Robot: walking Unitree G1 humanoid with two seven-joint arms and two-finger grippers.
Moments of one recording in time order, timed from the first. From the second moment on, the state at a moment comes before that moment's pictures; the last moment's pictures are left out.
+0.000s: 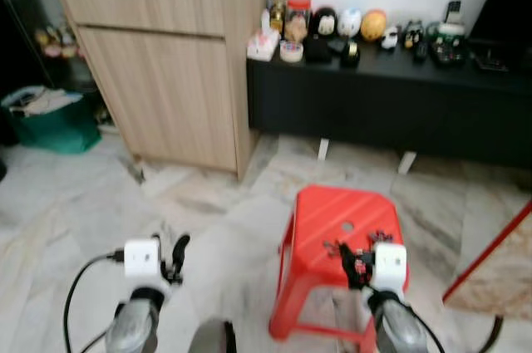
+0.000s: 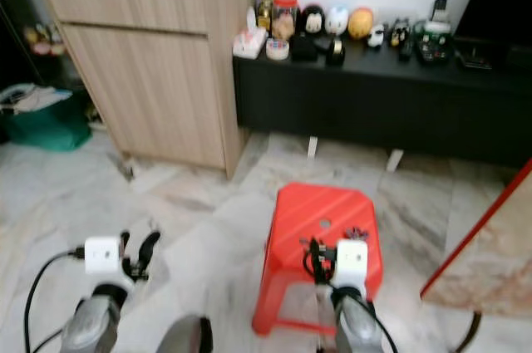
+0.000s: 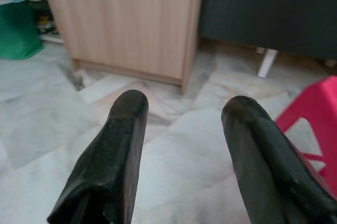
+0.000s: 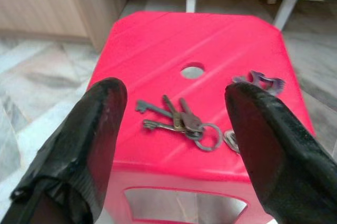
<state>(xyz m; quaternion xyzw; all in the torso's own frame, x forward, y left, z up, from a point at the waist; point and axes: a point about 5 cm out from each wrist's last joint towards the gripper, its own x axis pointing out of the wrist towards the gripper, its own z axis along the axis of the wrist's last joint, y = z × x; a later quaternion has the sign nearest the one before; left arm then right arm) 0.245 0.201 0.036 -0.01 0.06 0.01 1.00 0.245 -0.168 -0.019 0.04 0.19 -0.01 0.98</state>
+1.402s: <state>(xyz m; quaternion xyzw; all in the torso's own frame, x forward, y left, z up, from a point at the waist) 0.241 0.199 0.036 0.00 0.07 0.00 1.00 0.241 -0.188 -0.041 0.01 0.31 -0.08 0.95</state>
